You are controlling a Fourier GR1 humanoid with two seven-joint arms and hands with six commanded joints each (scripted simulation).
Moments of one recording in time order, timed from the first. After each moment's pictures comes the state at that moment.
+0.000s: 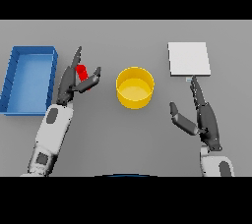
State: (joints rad) left arm -0.47 0.02 0.03 -0.94 -0.23 0.14 -0.21; right arm 0.14 -0.05 0.12 -1.73 0.21 -0.03 -0.13
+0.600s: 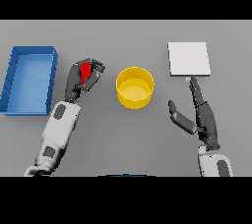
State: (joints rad) left arm -0.55 -0.03 0.08 -0.79 -0.21 0.21 -0.36; right arm 0.12 -0.04 0.13 -1.71 0.23 -0.05 -0.11
